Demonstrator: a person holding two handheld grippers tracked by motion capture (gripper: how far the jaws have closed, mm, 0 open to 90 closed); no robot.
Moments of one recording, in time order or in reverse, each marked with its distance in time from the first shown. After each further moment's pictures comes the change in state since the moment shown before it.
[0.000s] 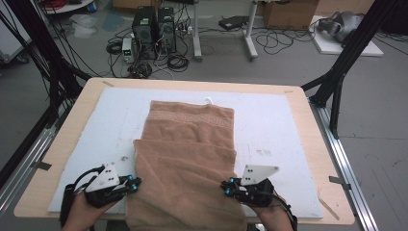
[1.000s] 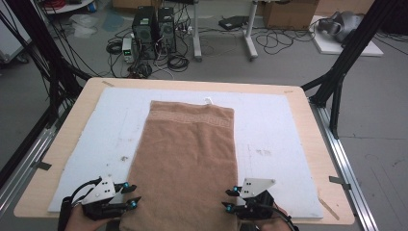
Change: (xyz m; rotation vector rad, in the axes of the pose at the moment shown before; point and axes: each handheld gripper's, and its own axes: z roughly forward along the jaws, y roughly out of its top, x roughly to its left) left arm -0.004 -0.033 0.024 0.034 -0.058 -0.063; right arm 0.005 -0.039 0.017 0.118 0.001 0.038
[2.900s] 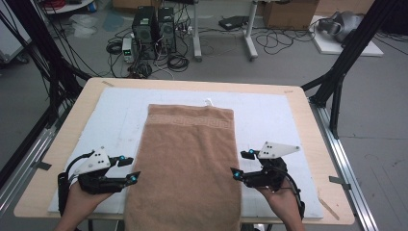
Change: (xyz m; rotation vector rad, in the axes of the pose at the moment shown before) left arm 0.039 0.057 -0.020 -0.140 0.072 -0.069; right arm -0.057 0.049 -0.044 -0.208 -0.122 0.151
